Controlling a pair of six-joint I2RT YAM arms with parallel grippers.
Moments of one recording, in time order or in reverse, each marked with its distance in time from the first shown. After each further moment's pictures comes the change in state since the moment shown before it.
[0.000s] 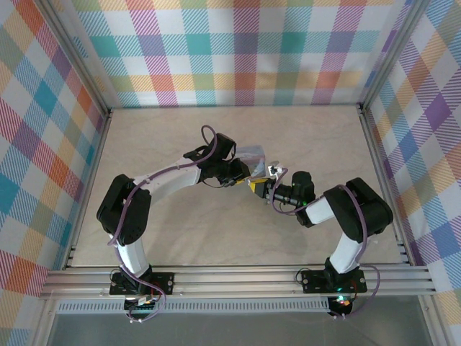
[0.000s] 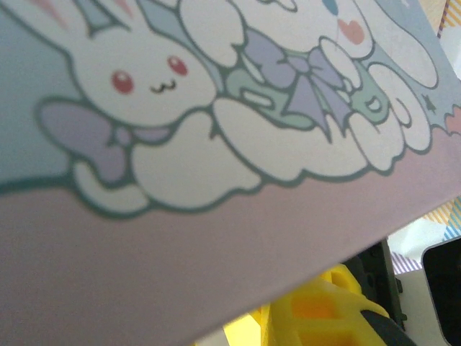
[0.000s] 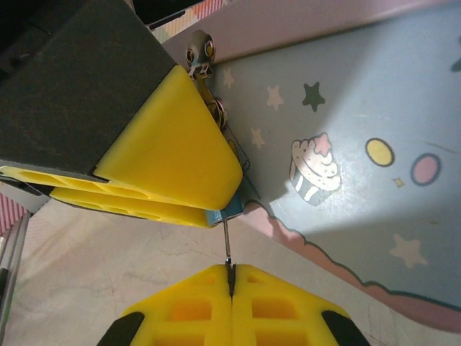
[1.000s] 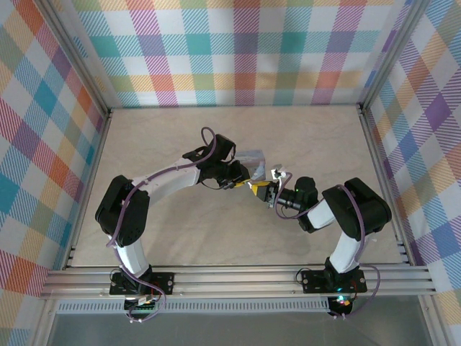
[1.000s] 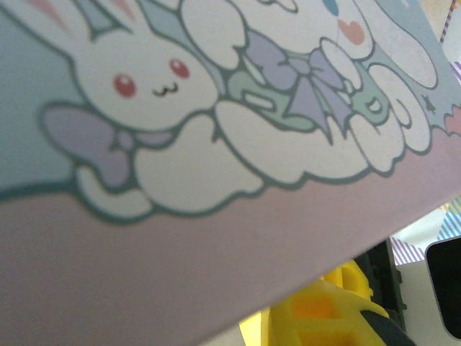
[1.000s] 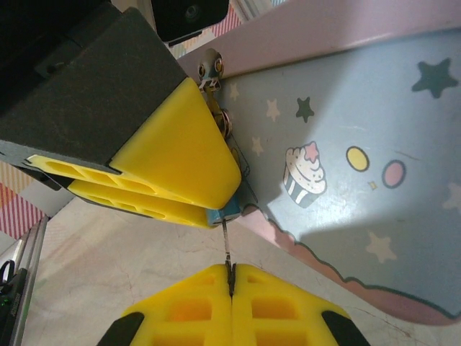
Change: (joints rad) left arm -0.001 -0.015 -0.008 -0.034 0.034 -0.008; right arm -0.002 0.027 -0.071 0.172 -0.029 0.060
